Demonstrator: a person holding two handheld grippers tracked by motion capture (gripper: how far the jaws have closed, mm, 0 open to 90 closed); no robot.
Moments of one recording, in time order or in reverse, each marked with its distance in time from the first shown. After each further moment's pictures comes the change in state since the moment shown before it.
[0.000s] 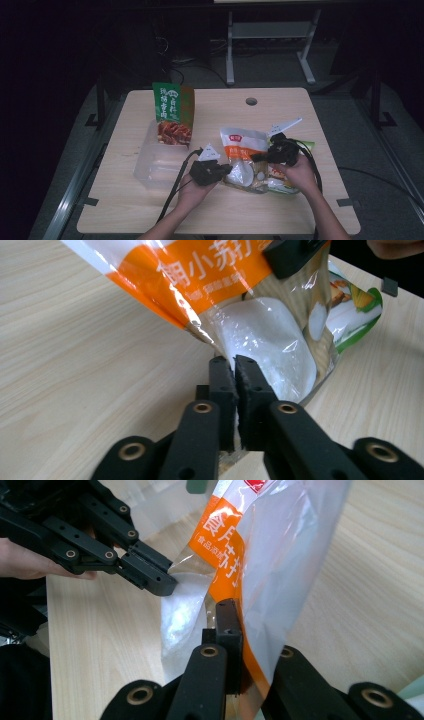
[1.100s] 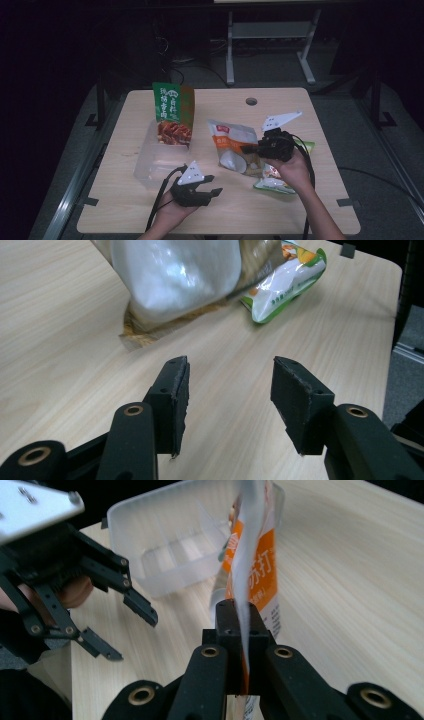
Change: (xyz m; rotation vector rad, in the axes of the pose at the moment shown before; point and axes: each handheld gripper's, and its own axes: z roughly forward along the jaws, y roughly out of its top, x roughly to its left) left arm -0.021 -0.035 -0.058 -0.009 -0.023 0.094; right arm 0.048 0.042 -0.018 -0.125 -0.030 -0.138
